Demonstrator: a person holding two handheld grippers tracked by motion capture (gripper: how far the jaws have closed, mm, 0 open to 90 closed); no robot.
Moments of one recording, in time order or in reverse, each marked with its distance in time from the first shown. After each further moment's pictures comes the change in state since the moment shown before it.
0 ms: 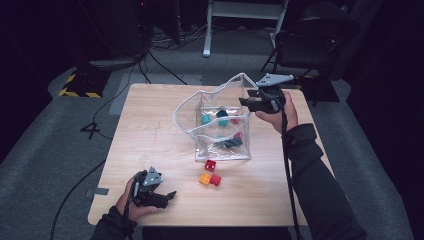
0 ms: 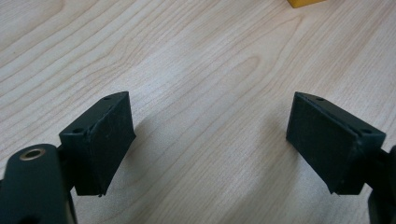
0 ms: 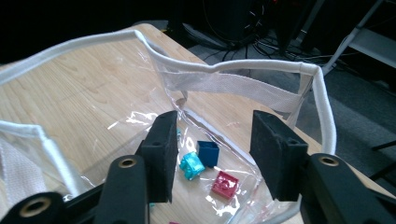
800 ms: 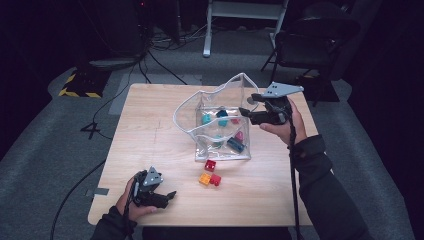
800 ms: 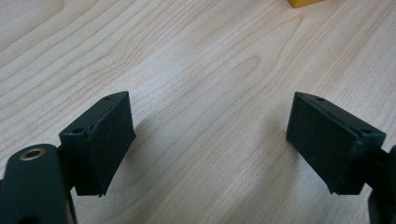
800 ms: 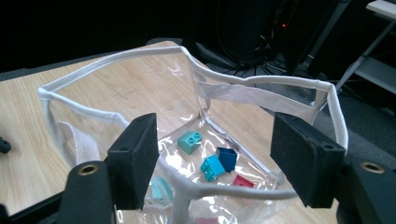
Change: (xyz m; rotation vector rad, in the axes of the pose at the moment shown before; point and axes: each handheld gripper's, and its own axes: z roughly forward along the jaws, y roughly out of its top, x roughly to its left) left arm 0.000 0.000 0.000 0.000 0.000 0.000; right arm 0.029 -0.008 -0.038 -0.083 0.035 -0.058
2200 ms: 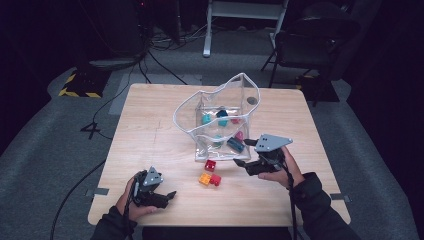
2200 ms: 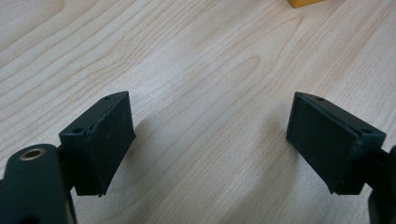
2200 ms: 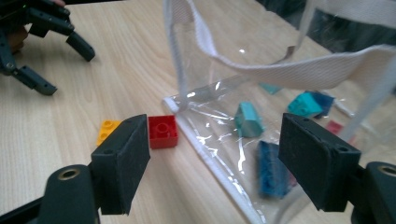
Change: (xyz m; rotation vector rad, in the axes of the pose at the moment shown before) left arm 0.000 0.000 0.000 0.000 0.000 0.001; right arm 0.073 -0.099 -0.001 0.054 0.175 -0.082
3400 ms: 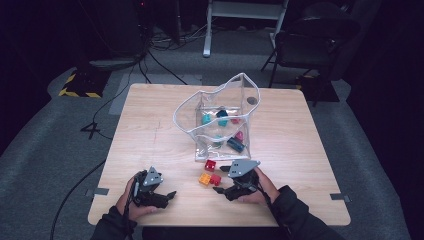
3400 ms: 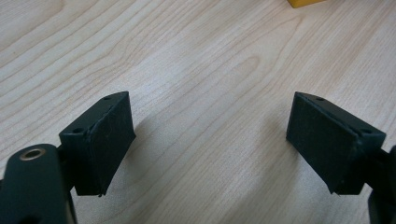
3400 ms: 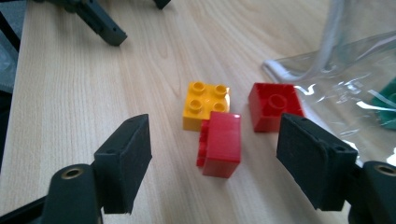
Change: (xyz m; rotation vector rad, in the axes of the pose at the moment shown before) left arm 0.000 0.000 0.000 0.000 0.000 0.000; right arm 0.061 -0.034 0.062 0.085 0.196 -0.045
